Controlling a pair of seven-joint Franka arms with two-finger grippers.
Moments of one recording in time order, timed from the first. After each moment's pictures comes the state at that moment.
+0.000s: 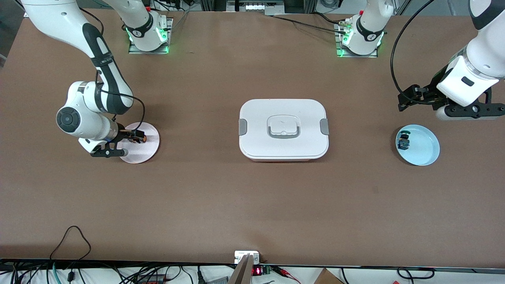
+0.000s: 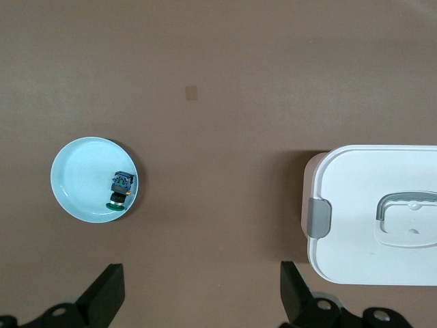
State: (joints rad) left arm -0.05 0.05 -0.08 -1.59 -0.01 1.62 -0.18; right arm 0.15 0.42 -0.11 -2.10 0.08 2.33 -0.05
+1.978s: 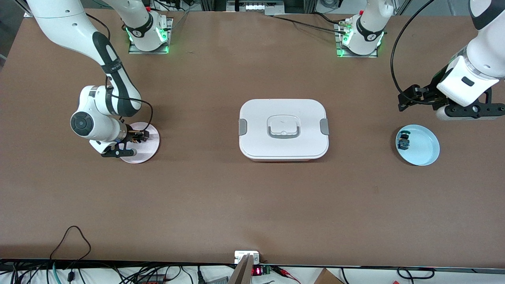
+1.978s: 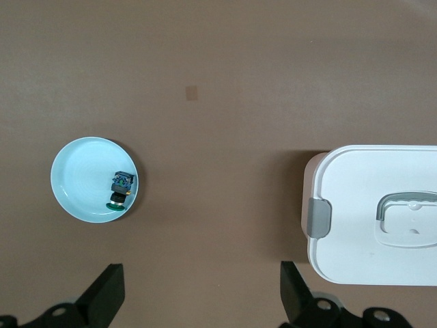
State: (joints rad) left arm -0.05 0.05 -0.08 -1.59 -0.01 1.62 -0.18; right arm 0.17 0.46 -0.11 -2.09 0.08 2.32 -0.05
